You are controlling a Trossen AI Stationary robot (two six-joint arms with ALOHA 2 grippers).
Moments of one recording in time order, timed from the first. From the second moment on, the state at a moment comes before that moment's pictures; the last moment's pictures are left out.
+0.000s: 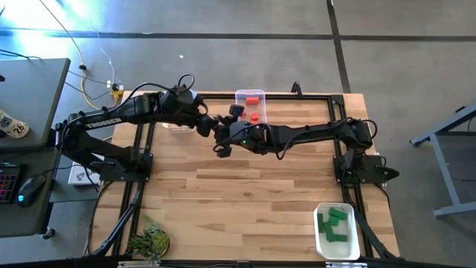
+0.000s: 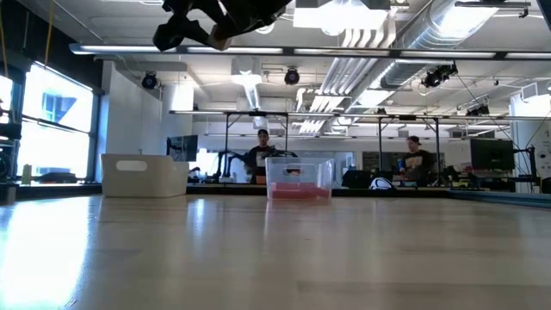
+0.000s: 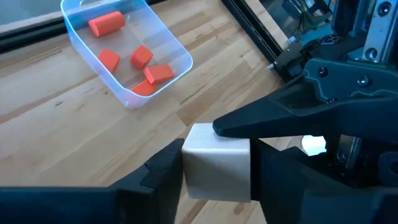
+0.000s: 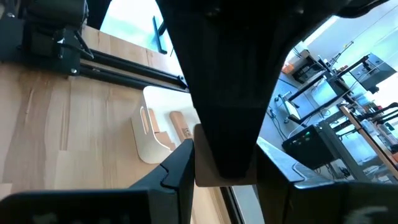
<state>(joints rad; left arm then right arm) 0.39 1.22 1.24 -0.73 -0.03 -0.68 0.05 1.89 1.65 -0.11 0.59 -0.44</state>
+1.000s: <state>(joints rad) 0.57 1.26 1.24 -1.04 -0.25 -0.41 0.07 1.89 1.65 -0.14 0.74 -0.23</state>
